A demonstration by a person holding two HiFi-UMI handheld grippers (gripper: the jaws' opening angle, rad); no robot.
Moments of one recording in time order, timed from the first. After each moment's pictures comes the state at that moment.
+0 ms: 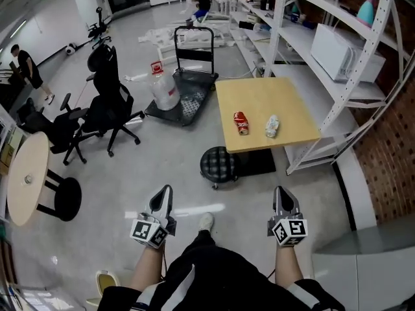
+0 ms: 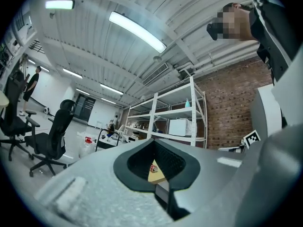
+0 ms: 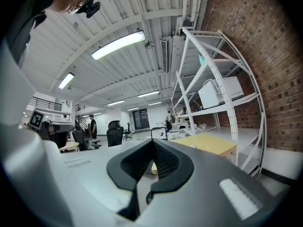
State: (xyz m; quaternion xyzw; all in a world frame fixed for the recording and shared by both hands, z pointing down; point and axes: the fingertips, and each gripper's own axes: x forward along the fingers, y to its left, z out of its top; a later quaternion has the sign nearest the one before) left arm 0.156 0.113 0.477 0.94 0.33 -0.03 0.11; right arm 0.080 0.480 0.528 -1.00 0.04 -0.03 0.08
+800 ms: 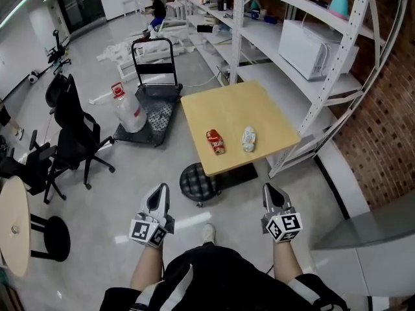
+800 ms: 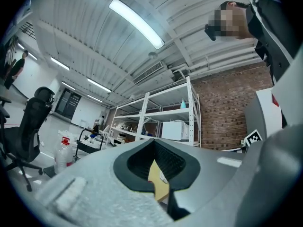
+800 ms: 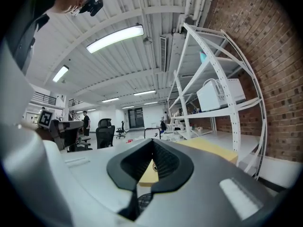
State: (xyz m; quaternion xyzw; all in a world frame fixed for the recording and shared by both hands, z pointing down) left arm 0.294 0.205 0.469 0.90 0.41 -0.04 0.12; right arm 0.164 0.522 0.523 -1.00 0.00 -0.03 0.06
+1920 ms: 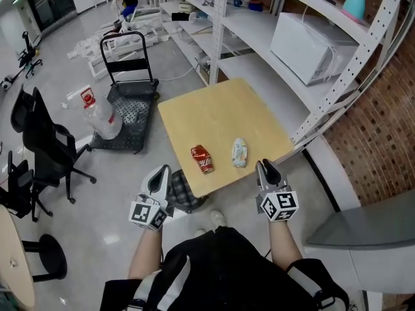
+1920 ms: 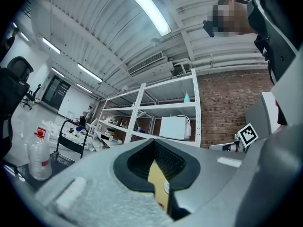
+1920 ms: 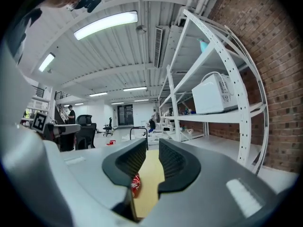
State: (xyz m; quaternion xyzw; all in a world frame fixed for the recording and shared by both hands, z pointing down) left arm 0.467 0.327 0.484 0.86 0.48 -0.03 0.14; right arm 0.329 0.608 0.502 -1.00 -0.06 -0.05 0.04
